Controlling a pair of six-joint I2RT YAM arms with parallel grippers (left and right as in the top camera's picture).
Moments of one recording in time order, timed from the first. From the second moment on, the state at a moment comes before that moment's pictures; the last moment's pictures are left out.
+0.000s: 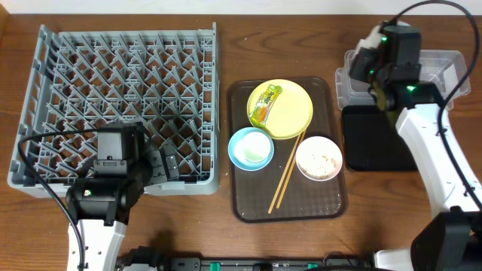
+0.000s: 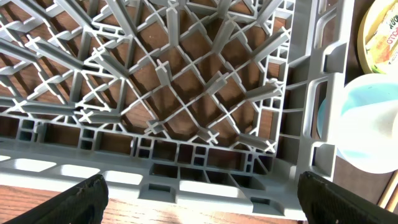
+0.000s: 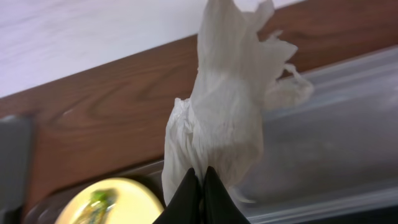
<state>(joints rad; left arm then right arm) -0.03 0.95 0.91 -1.02 0.01 -0.25 0.06 1.61 1.31 -0.40 0.08 0.37</state>
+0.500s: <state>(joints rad) -0.03 0.95 0.91 -1.02 0.01 -0.25 -0.01 1.66 1.31 -0.41 0.11 0.38</state>
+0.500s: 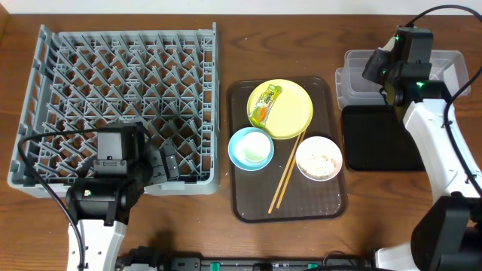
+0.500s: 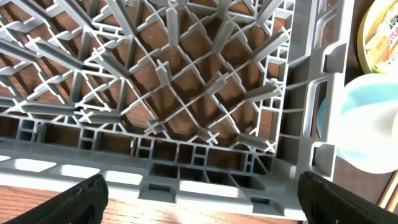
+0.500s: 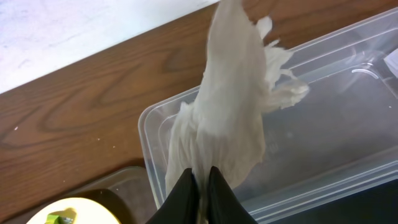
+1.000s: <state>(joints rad) -0.03 0.95 0.91 -1.02 0.01 -0.25 -0.01 1.72 1.31 -0.40 0.08 0.39</state>
